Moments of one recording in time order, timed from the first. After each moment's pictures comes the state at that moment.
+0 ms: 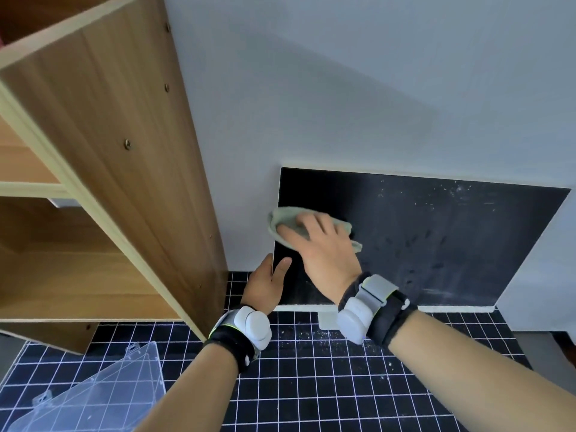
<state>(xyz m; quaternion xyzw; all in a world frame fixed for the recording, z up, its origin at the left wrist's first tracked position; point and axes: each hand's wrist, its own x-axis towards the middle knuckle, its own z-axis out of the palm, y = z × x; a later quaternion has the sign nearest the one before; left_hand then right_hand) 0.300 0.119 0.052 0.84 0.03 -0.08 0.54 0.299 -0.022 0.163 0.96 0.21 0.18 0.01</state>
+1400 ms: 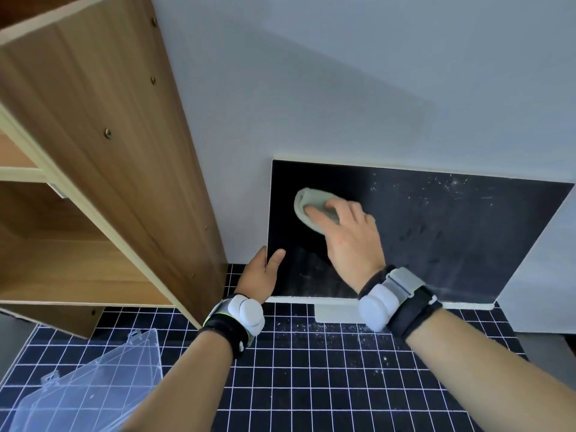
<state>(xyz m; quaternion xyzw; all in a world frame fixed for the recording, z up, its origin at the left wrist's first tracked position) 0.296 0.116 0.064 0.83 0.03 -0.09 0.55 0.299 -0.073 0.171 0.96 0.16 0.22 -0.05</state>
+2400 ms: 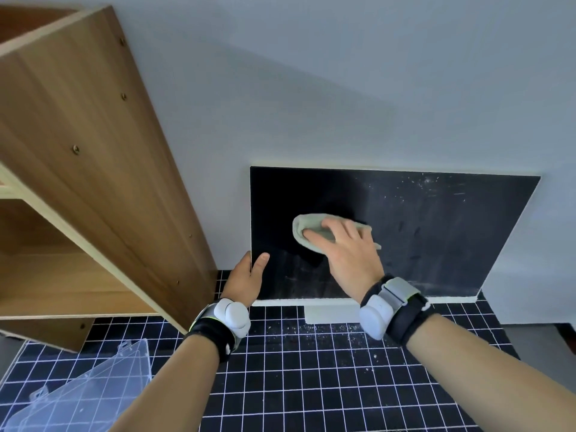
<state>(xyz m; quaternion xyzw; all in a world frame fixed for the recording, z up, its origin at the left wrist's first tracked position) 0.294 0.114 0.067 0.83 0.04 -0.08 0.55 0.286 -0.112 0.145 0.97 0.17 0.19 0.00</state>
